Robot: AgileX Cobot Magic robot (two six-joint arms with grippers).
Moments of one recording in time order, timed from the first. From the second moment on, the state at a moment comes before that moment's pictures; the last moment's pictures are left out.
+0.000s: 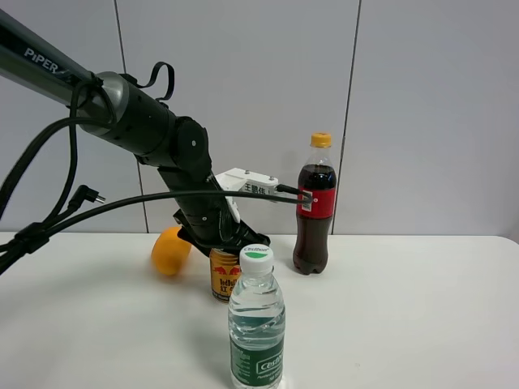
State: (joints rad) left arm -0.54 2.21 -1.54 -0.10 0.47 0.17; right arm -0.03 0.00 -0.50 0.02 1.07 -0.07
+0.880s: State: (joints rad) left arm -0.54 2.11 -1.54 -0.08 0.51 0.19; right arm -0.03 0.00 -0.50 0.02 1.07 -0.07
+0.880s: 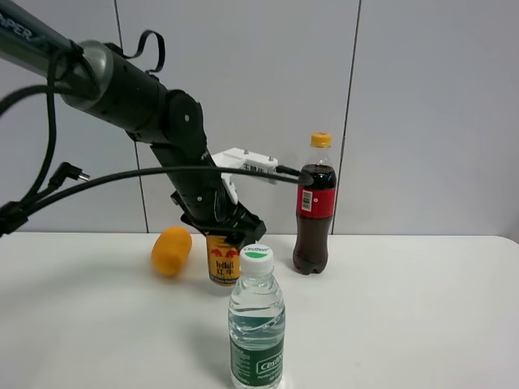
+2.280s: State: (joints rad) left arm -0.91 2.00 -1.77 -0.11 0.65 0.40; right arm -0.03 0.00 -0.50 0.02 1.07 -0.07
